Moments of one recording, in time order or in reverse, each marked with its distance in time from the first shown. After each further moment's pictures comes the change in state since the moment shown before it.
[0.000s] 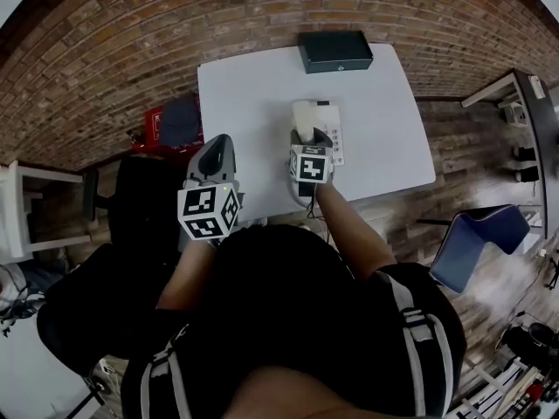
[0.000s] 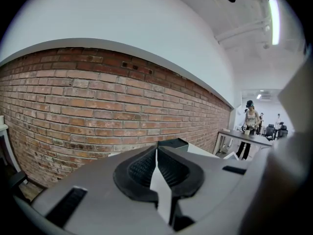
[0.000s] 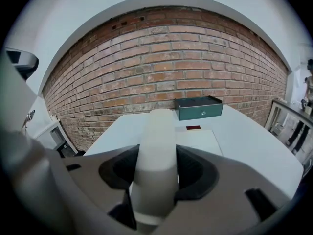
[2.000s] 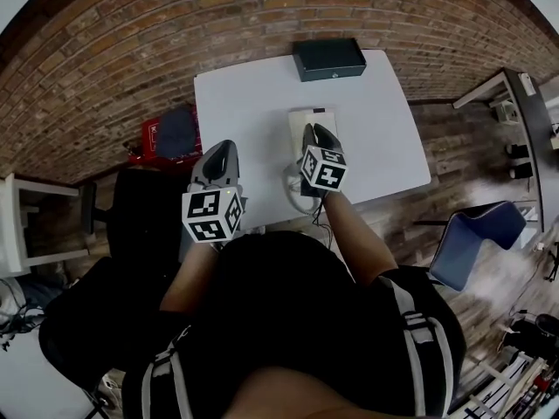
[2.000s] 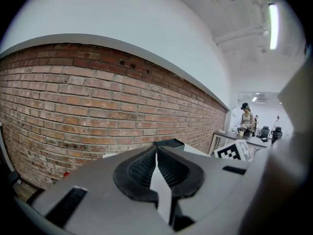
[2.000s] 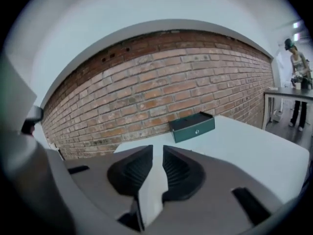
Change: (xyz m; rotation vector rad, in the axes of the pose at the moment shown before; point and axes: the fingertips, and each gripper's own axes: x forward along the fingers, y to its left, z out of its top) left arm 0.008 0.001 -0.002 -0.010 -0.001 -0.053; right arm -0.036 -0.016 0.058 0.170 -0.229 0.018
